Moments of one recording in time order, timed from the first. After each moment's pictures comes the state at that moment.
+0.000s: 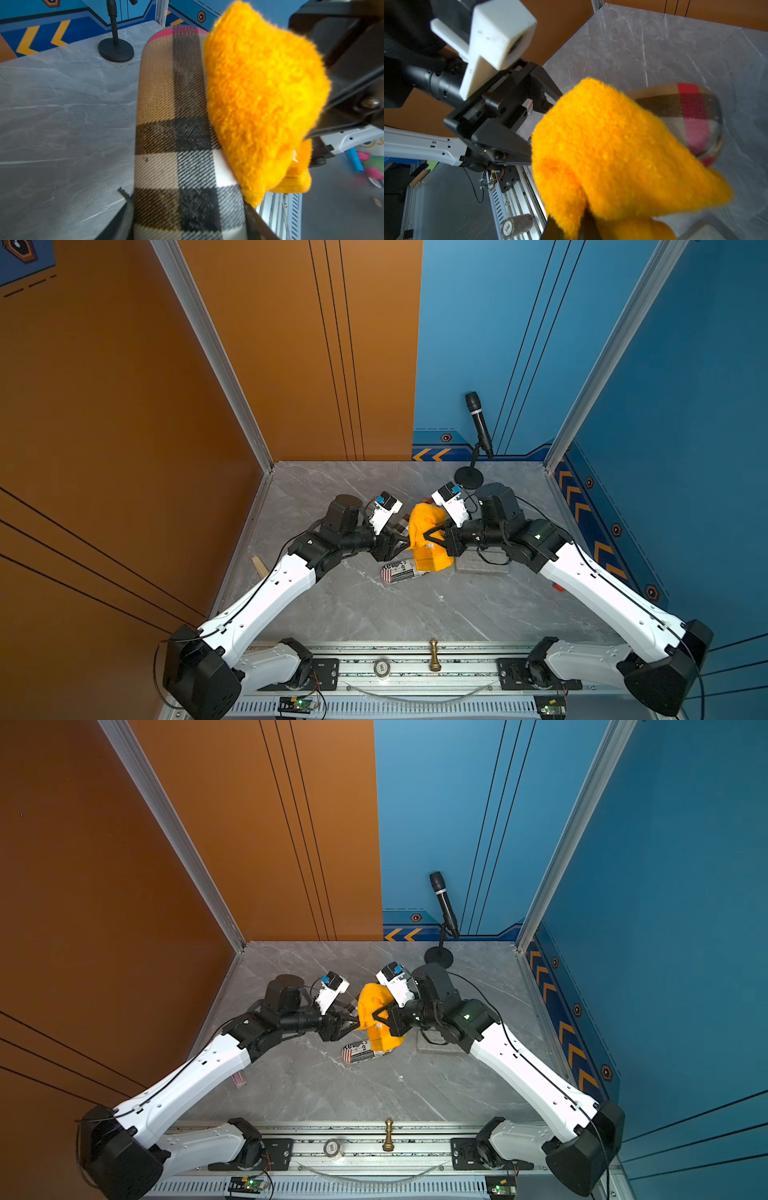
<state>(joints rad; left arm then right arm) -0.55 1.19 0.99 -0.36 0.54 -0.08 0.65 1.26 1.26 -0.62 -0.41 0.18</state>
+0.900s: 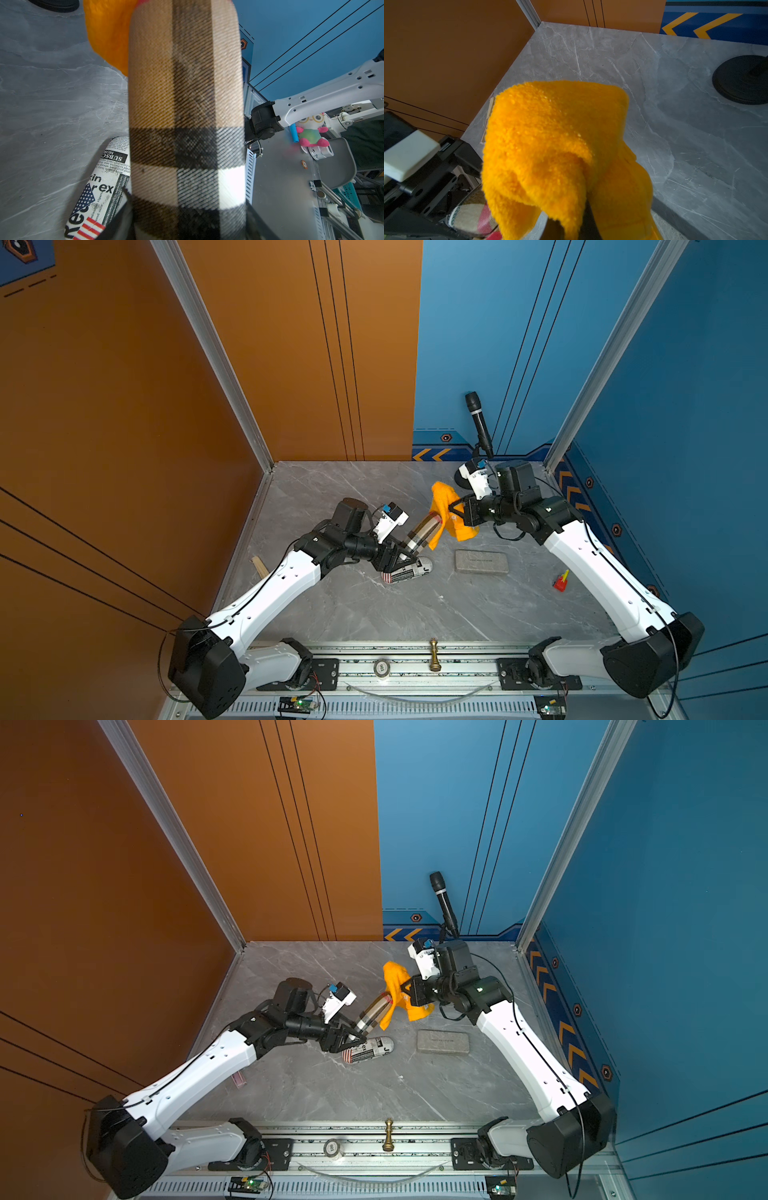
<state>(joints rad) -0.56 1.23 0.99 -0.47 0.72 -0.07 0.42 1.34 1.39 -0.73 -0.38 0.17</state>
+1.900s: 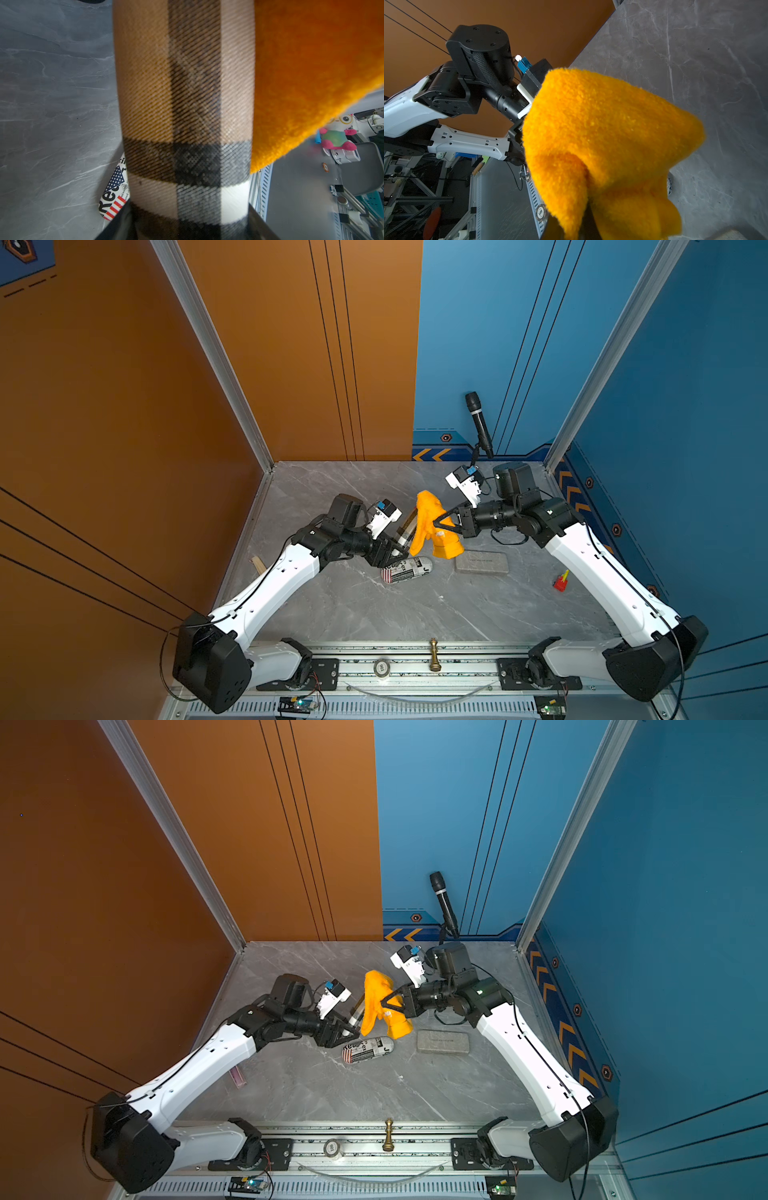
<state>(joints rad) -0.50 1.26 1.04 -0.57 0.67 0.01 0.45 1.33 1.40 -0.77 -0.78 0.16</state>
